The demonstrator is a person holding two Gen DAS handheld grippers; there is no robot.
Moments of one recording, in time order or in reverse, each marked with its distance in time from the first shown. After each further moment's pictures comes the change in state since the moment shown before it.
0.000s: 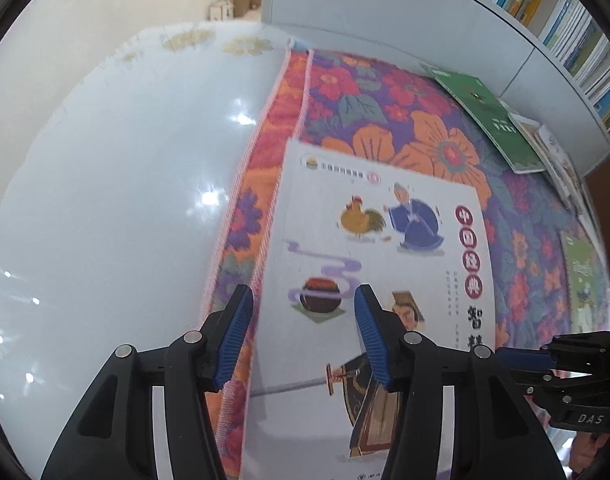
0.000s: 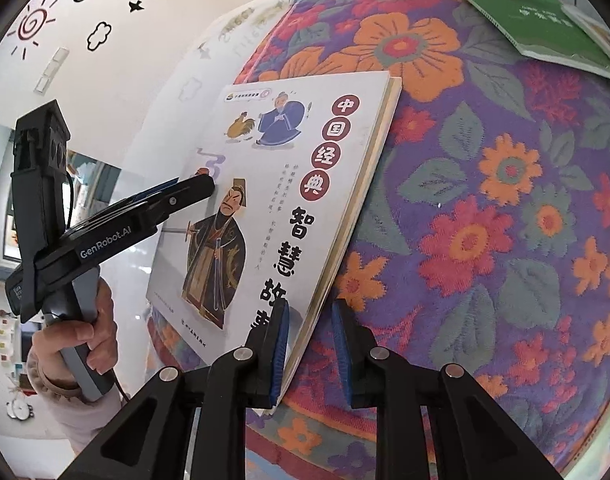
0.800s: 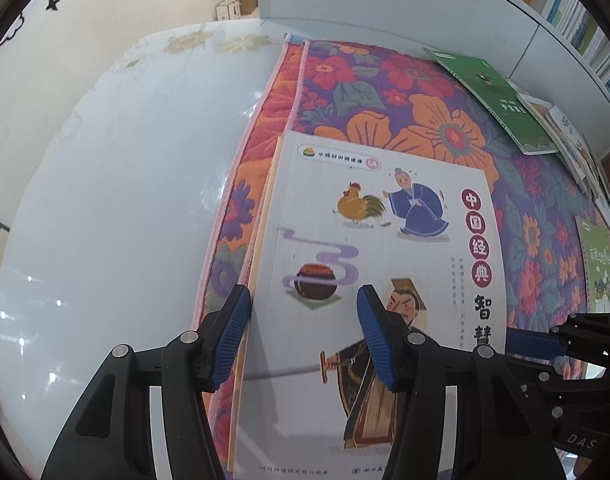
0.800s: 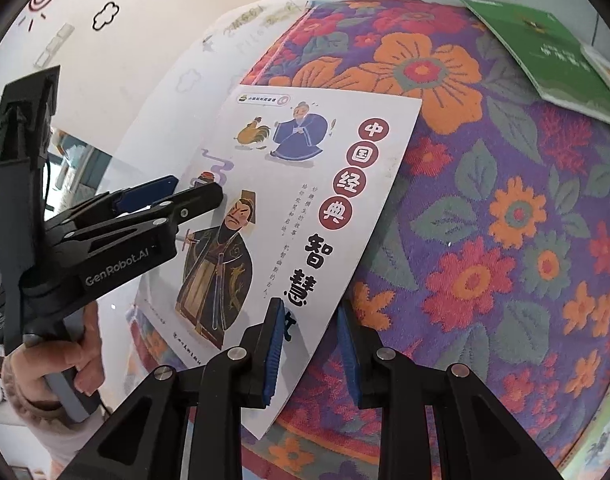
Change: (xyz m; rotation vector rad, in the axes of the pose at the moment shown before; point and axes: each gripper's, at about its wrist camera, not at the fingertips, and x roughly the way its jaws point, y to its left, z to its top) left arm 0.003 -0.015 -0.006 0.024 0.048 0.076; right arm 0.009 0.030 0.012 -0.097 -0.002 -0.115
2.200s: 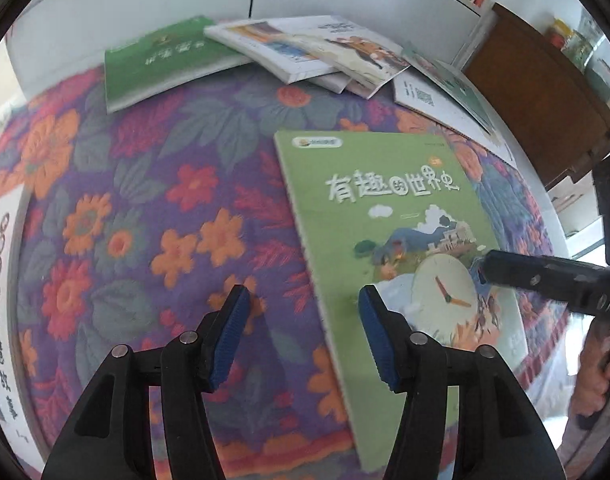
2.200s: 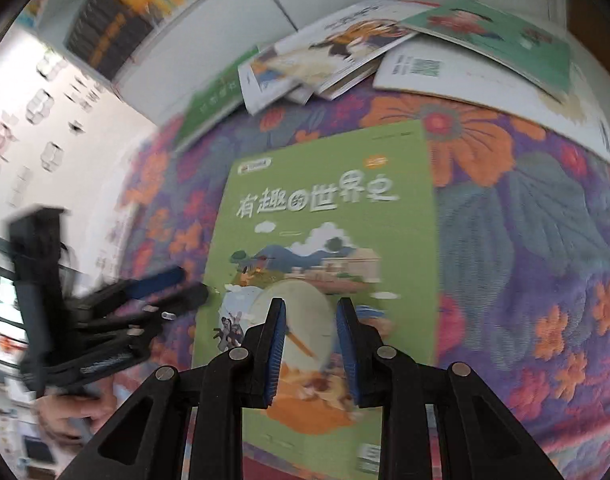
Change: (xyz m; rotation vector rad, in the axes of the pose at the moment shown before) left arm 0.004 -0.315 -0.055 0.303 -0.018 -0.310; right arm -0.174 -0.300 -0.179 0.386 -0.313 0.024
